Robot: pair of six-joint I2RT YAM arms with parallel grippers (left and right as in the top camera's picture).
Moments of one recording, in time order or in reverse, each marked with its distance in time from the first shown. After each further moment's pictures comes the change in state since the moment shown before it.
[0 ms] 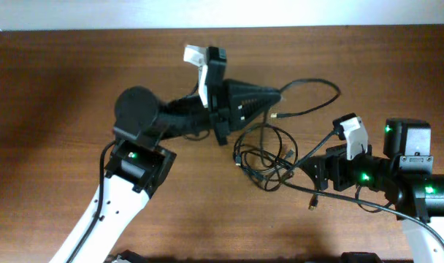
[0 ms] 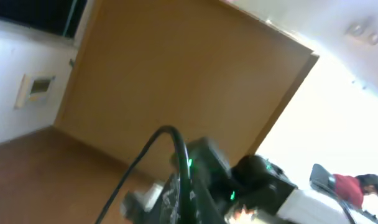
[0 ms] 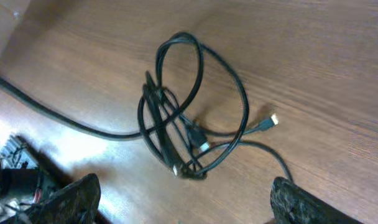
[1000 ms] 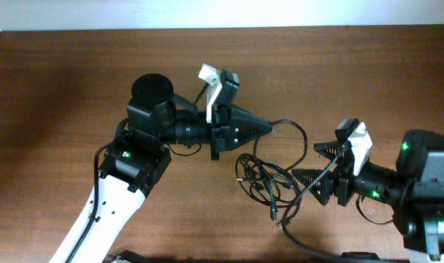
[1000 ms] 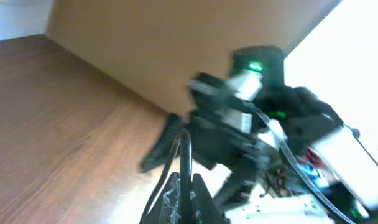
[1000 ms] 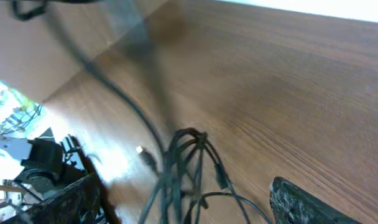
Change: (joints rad) left arm 0.035 -0.008 0.006 -0.494 0.197 0.288; right arm 0.001 -0.143 0.000 0.127 -0.247 -0.039
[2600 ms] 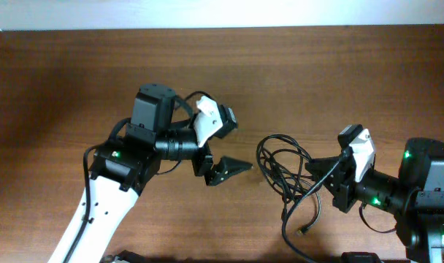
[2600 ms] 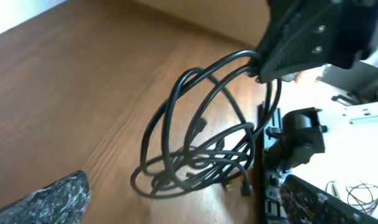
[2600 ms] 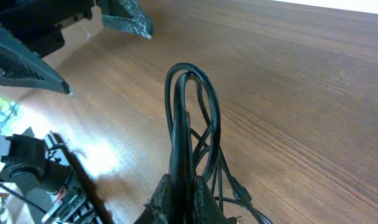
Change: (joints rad) left arm 0.069 -0.014 0.007 -0.610 -0.177 0.796; right arm 0.000 -0.055 0.004 -0.060 0.063 -0.004
